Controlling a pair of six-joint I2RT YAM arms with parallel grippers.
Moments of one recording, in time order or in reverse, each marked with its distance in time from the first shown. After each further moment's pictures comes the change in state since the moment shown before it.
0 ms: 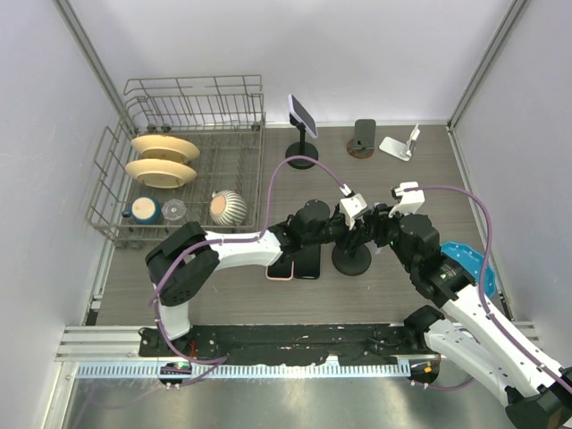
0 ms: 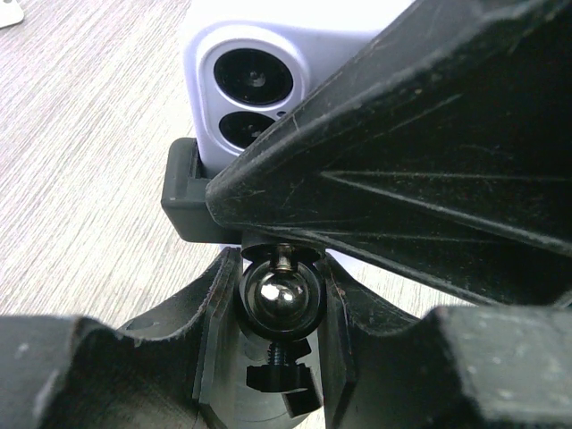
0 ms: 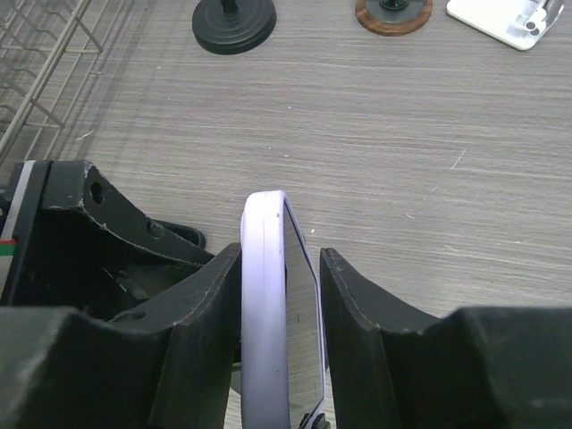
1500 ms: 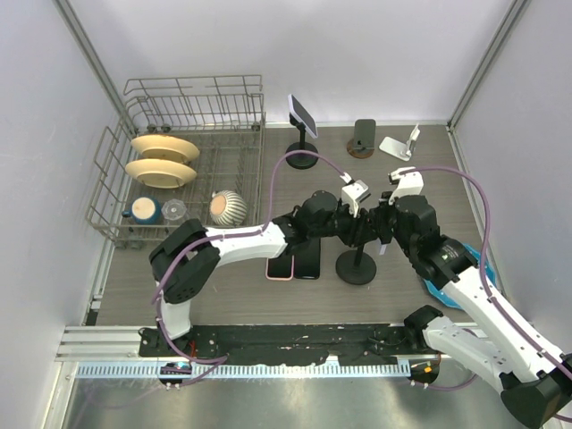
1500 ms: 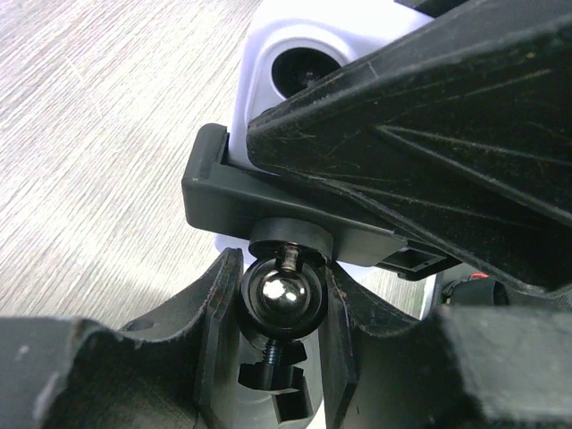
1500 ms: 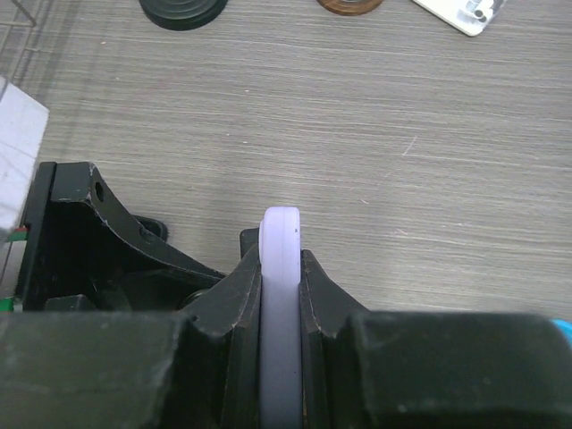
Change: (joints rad) left arm 0.028 0.022 0.106 -0.134 -0.003 -0.242; right arm -0.007 0.132 0.188 -0.186 0.025 -0.029
